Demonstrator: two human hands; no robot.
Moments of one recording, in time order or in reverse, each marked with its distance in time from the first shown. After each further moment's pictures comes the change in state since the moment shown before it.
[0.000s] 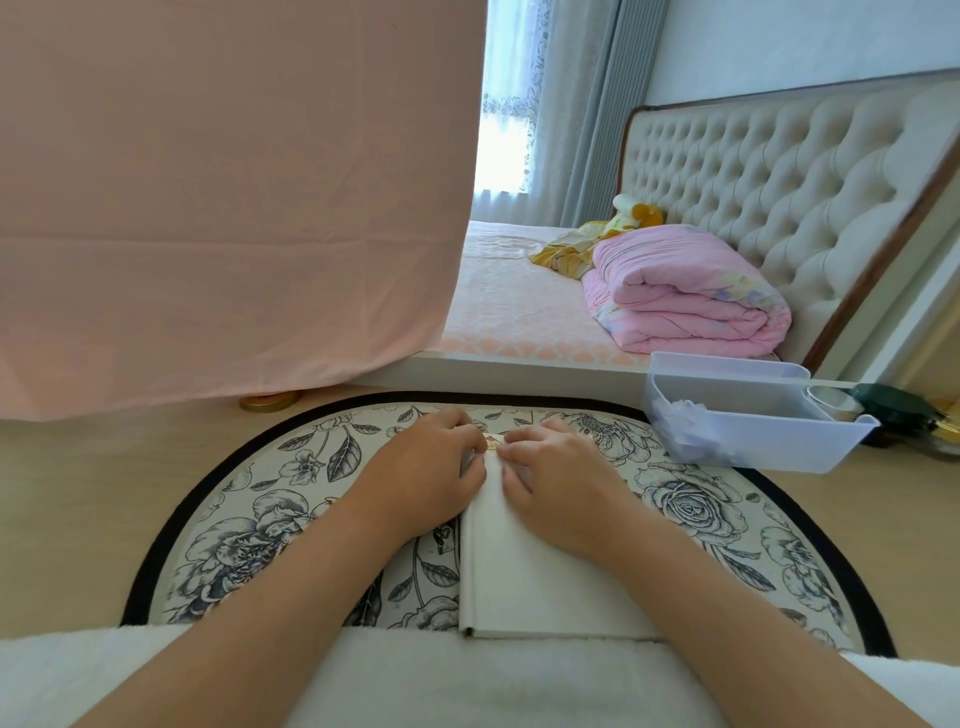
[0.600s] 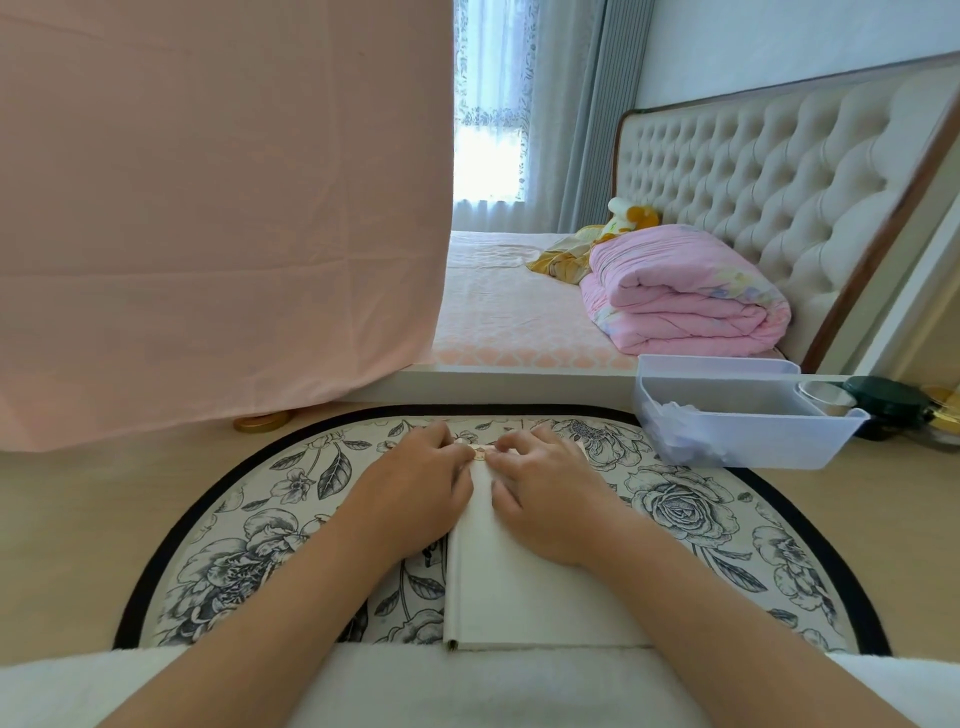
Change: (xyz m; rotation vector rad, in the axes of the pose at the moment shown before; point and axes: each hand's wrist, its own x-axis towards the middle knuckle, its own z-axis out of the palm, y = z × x) left_hand -0.003 0.008 -0.001 0.159 -0.042 -0.013; right_hand 0.000 0.002 0.000 -0.036 -0.097 -0.027
